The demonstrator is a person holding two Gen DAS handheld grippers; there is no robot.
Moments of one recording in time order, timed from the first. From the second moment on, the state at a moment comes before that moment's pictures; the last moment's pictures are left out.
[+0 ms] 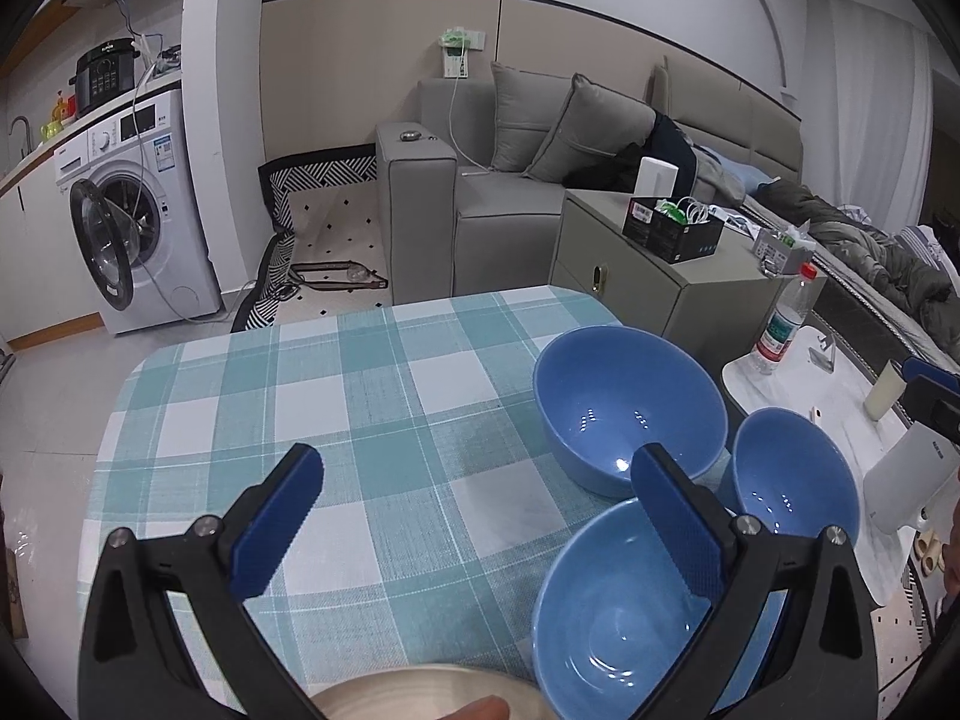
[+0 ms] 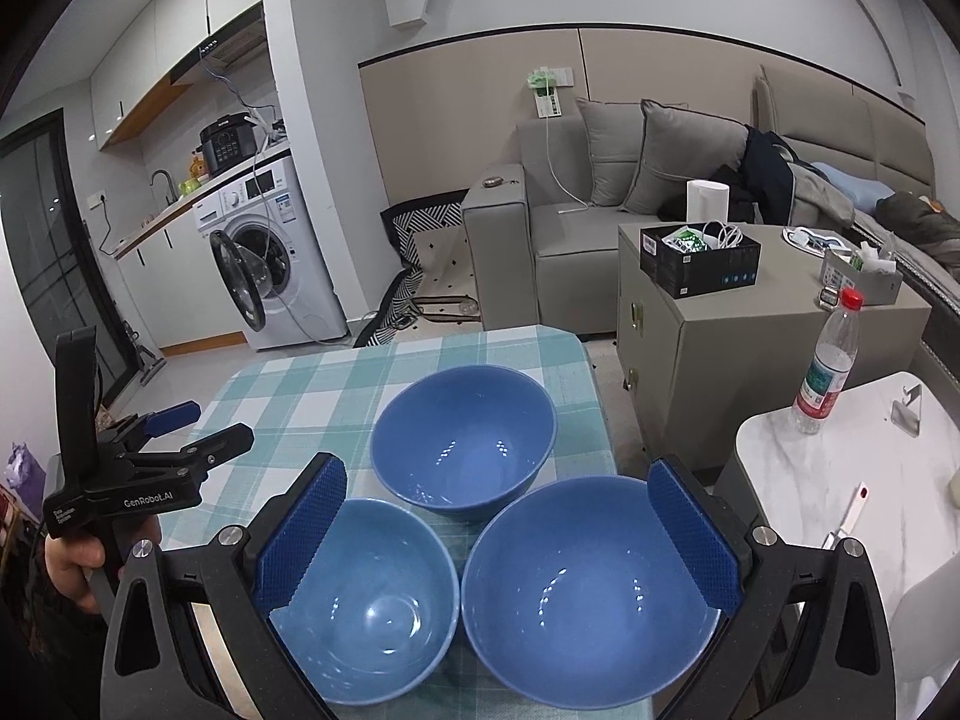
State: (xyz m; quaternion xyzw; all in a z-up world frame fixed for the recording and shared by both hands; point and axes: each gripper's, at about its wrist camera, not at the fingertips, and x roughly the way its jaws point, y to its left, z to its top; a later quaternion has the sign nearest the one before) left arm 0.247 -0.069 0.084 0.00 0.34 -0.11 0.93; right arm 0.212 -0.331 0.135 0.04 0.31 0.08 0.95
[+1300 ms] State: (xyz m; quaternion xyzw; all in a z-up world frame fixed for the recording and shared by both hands) left arm 0.340 -0.099 0.030 0.01 0.43 -0.12 0.90; right arm 0.334 -0.347 0.066 0.06 0.41 0.04 0.91
